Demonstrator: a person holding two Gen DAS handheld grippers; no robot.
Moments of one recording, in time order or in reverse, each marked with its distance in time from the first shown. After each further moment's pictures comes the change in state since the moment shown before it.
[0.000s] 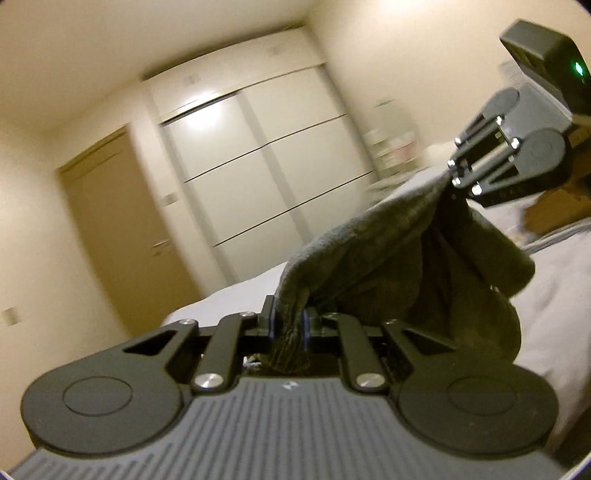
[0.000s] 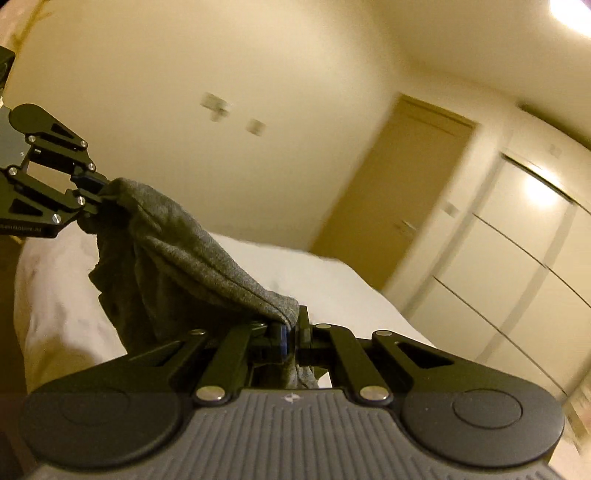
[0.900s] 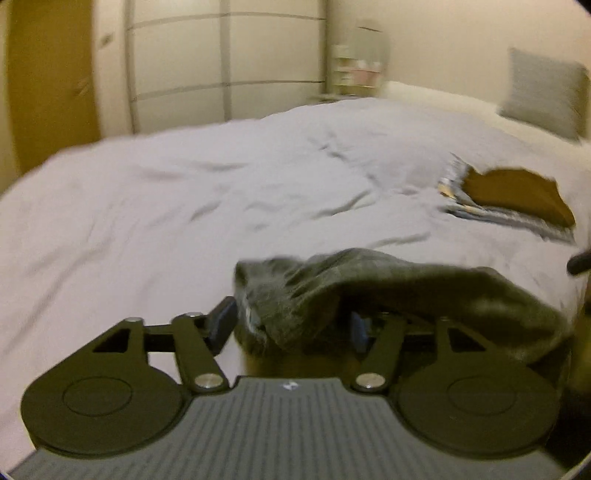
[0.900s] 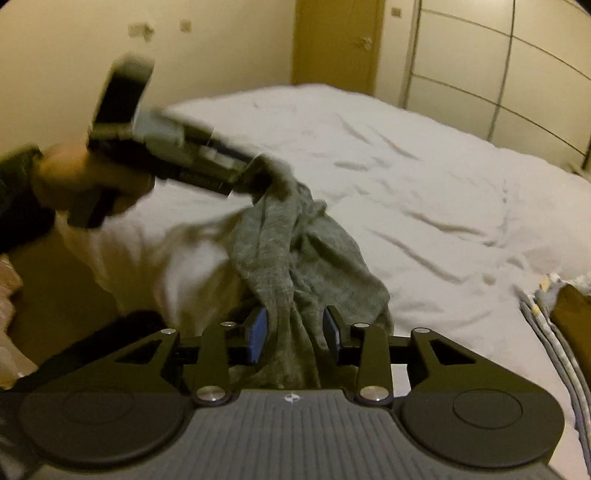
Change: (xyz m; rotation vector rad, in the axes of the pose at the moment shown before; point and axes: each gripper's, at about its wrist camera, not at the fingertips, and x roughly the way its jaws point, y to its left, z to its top) left arm 0.166 -0.122 -0.112 -0.384 0.388 -0.265; right arm -0.123 -0.037 -0.237 0.430 0.345 0.183
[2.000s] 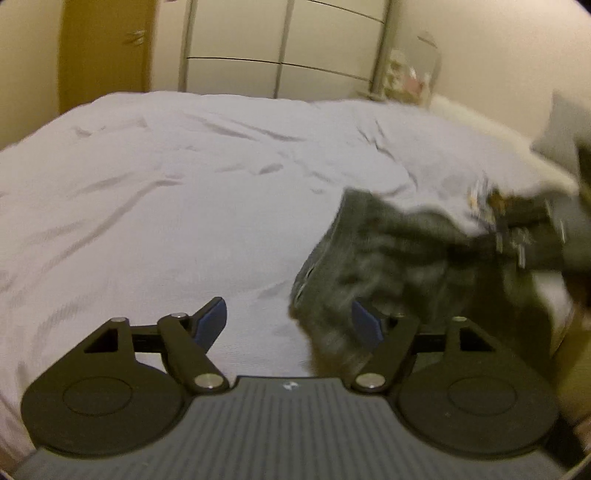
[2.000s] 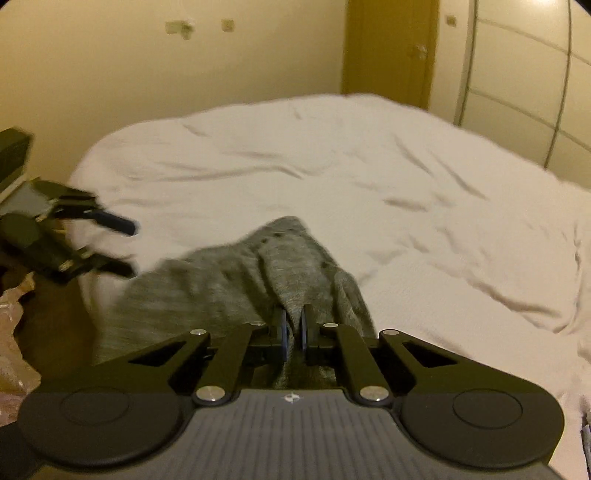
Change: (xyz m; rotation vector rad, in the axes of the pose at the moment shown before) left arm -0.070 0.066 -0.028 -0.212 0.035 0.023; right arm 0.126 -0.003 0.060 -0.136 0.008 0.126
